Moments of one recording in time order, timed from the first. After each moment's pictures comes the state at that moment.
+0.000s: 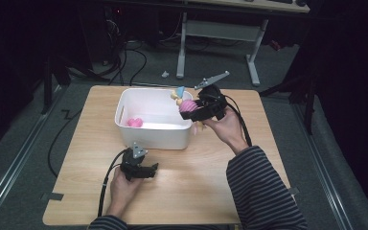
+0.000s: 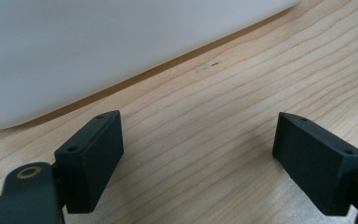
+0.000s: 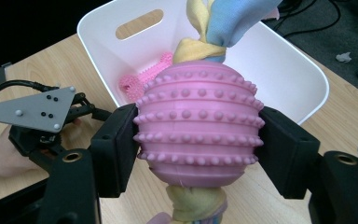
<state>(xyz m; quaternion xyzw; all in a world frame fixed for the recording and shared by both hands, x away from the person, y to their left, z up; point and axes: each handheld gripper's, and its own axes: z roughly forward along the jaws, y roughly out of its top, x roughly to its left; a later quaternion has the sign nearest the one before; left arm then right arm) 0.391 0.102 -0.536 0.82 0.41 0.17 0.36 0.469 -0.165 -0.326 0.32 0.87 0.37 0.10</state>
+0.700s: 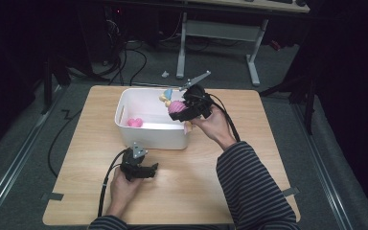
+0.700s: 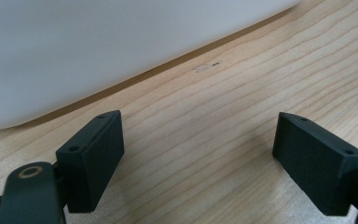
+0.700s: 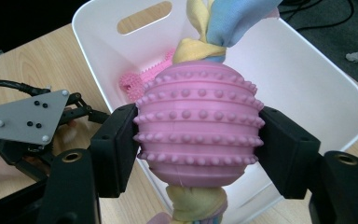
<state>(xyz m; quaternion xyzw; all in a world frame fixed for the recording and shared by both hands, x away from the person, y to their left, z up) 0.391 0.102 -0.536 0.82 0.41 0.17 0.36 0.486 -0.130 -0.340 0.30 0.88 0.34 0.10</state>
